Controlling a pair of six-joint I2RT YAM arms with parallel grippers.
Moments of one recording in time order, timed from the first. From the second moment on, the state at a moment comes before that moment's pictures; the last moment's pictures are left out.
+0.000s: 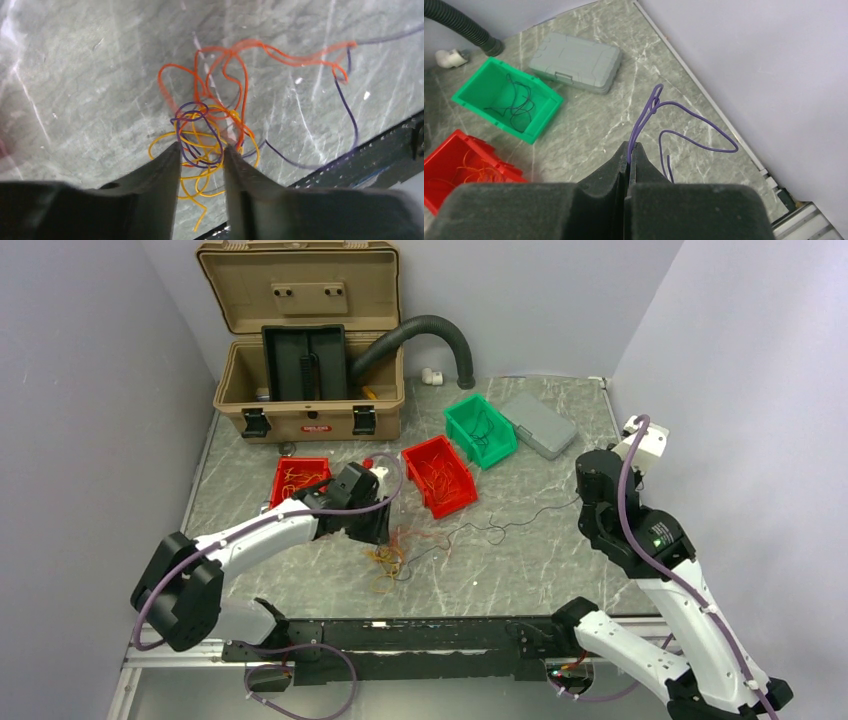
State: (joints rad) left arm -0.67 1.36 0.83 -0.48 0.12 -0.42; right arm 0.54 0.79 1.17 -0.92 0.97 0.50
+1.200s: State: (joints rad) left arm -0.83 1.52 0.92 -0.50 -0.07 -0.41; right arm 0.53 0.84 1.17 -0.92 0.89 0.48
